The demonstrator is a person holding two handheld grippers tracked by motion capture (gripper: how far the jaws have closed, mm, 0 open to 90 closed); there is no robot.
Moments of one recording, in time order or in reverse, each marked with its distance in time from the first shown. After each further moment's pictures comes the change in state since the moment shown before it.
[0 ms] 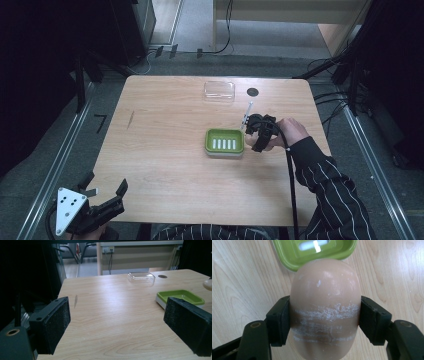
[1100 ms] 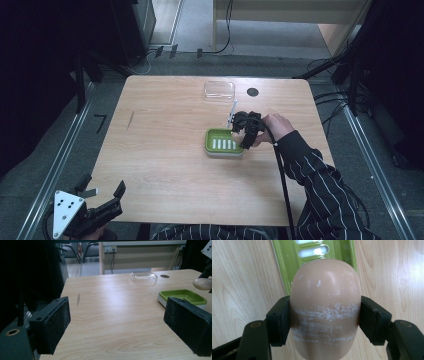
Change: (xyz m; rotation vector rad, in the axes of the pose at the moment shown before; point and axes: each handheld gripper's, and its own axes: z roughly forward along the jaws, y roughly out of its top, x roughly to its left) left arm 0.002 -0.002 -0.006 0.000 0.020 -0.005; right arm 0.005 0.038 0.001 -0.034 -0.006 -0.104
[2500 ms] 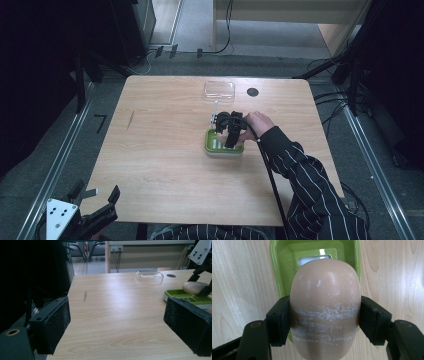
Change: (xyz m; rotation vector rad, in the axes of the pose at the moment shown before) left arm 0.003 -0.004 -0.015 0.005 0.050 -0.013; right arm 0.002 0.046 0.021 -0.008 0.029 -0.076
